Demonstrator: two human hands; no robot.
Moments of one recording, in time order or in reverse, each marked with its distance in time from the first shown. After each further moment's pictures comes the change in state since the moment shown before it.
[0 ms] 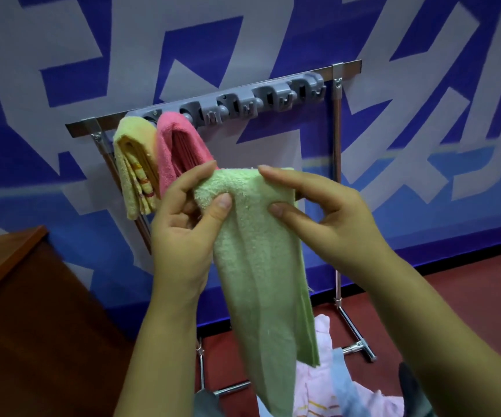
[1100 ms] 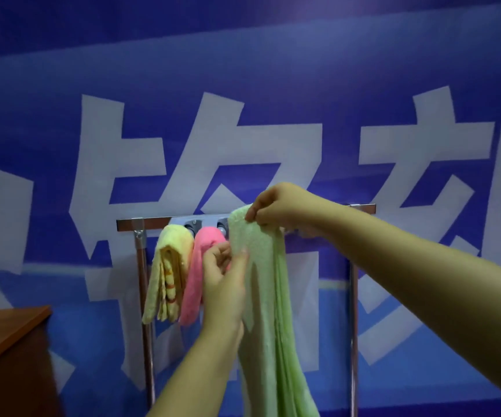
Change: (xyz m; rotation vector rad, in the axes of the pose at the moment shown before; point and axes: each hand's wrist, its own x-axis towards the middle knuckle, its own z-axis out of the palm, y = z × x) left_hand 0.100 -0.015 0.025 -0.119 0.332 -0.234; right_hand 0.216 -0.023 0.016 -0.353 -0.403 0.394
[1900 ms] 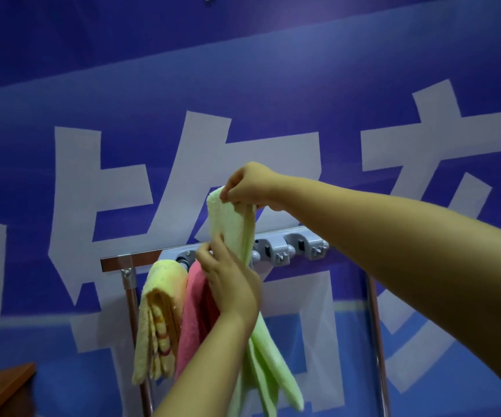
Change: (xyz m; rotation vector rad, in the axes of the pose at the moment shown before) left_hand 0.090 -0.025 0.039 0.938 0.160 0.448; right_hand 0.108 -0.017 -0.013 0.027 0.093 -0.071
